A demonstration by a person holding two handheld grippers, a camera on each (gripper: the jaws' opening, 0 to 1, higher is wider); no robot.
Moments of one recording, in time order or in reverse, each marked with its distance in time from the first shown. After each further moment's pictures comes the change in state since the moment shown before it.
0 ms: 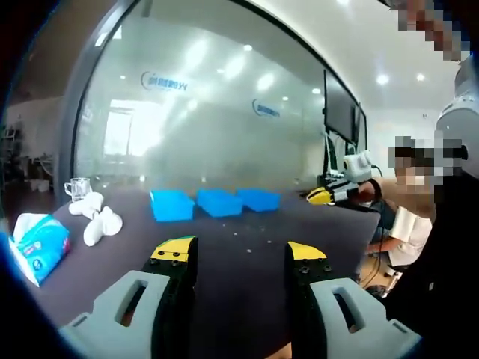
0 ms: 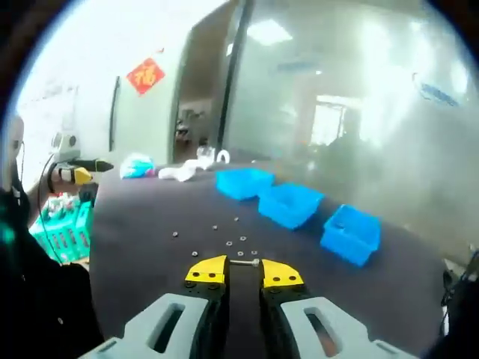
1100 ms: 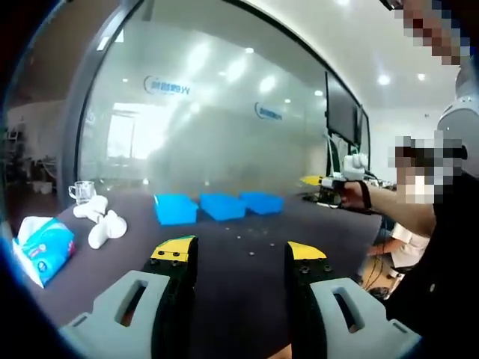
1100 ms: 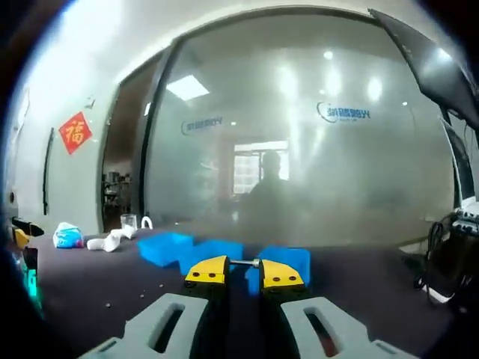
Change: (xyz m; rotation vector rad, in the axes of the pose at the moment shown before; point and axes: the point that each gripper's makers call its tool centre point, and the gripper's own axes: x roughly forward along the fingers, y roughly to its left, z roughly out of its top) left arm -0.006 0.005 0.004 0.003 -0.017 0.023; right arm 0.029 -0.104 0.037 0.172 -0.215 -0.338
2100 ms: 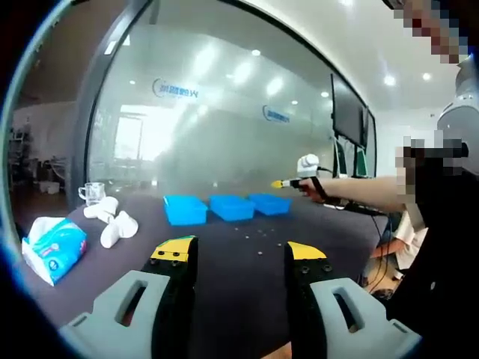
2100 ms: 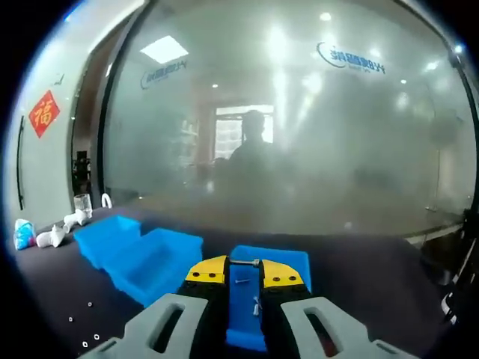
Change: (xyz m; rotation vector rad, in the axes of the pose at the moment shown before) left arm -0.014 0.008 0.005 0.002 -0.009 0.045; right arm 0.147 -0.041 -0.035 -0.062 0.199 -0.114
